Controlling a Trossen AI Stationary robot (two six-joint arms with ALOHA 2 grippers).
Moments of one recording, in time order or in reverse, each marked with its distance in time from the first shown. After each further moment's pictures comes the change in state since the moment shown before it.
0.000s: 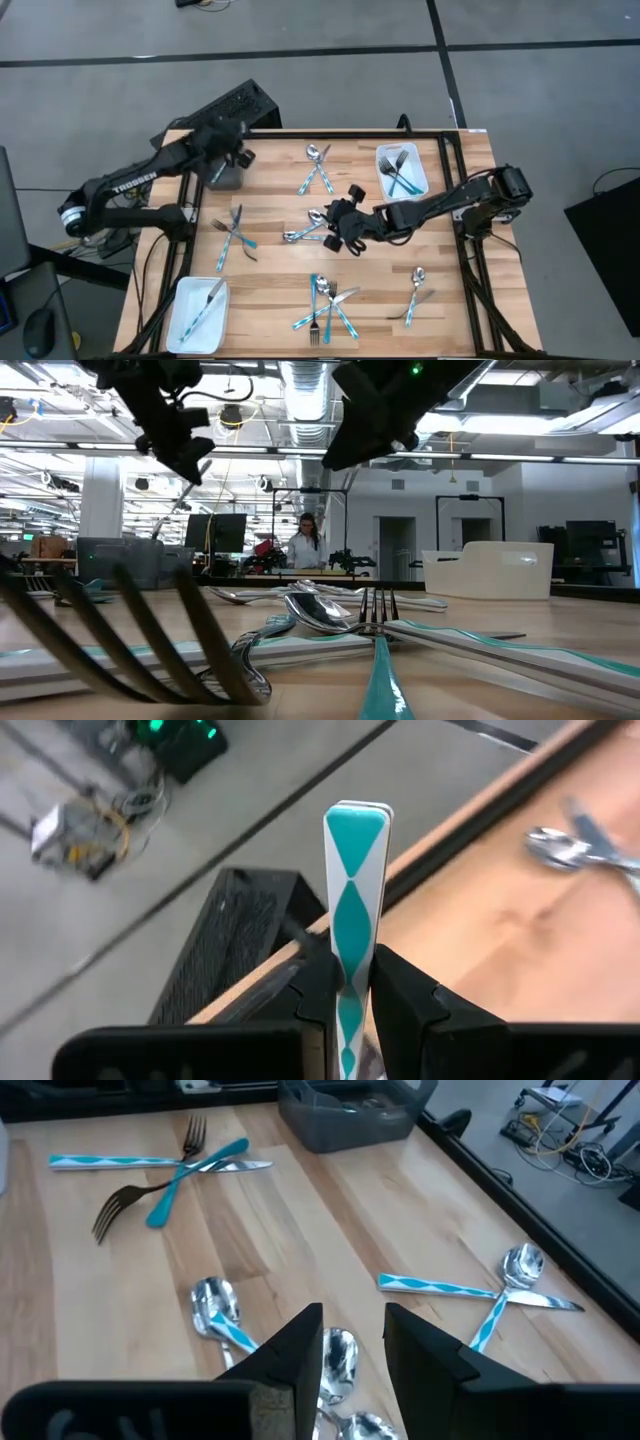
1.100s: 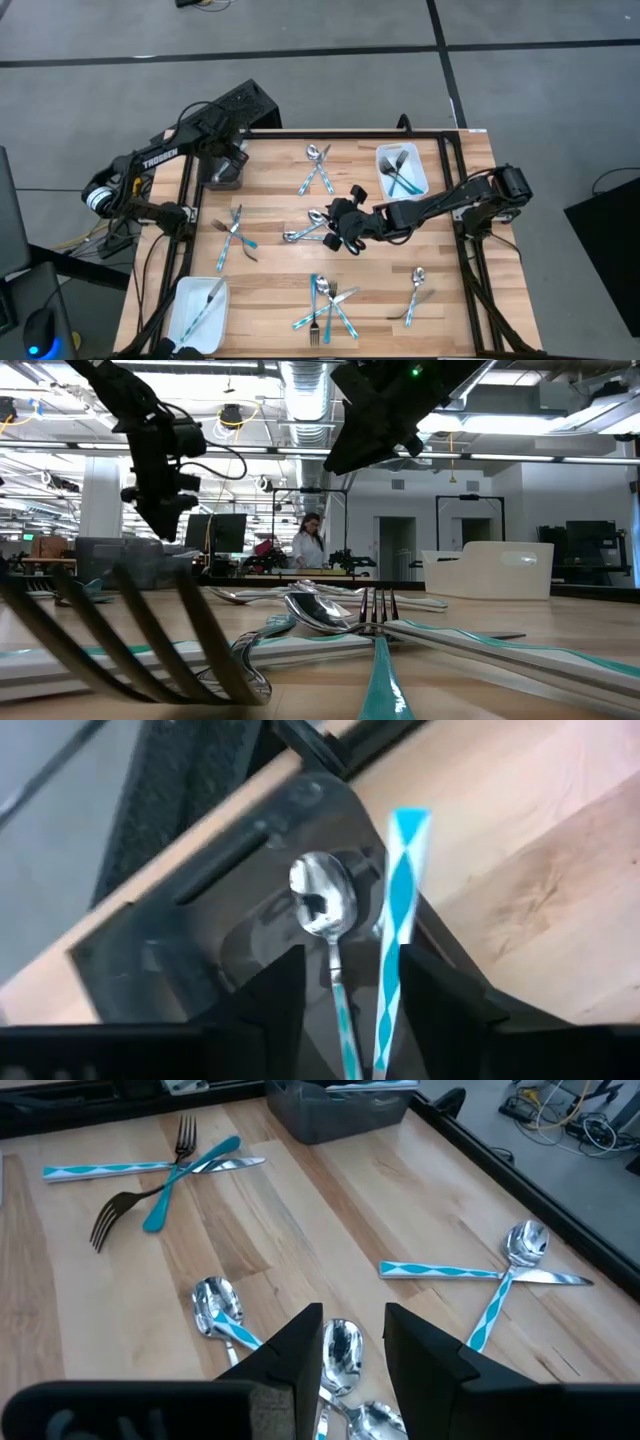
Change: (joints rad) left arm 0.277 0.261 0.000 -0.138 0.216 0.049; right arm -0.006 0.000 0.000 -0.023 -0.005 0.087
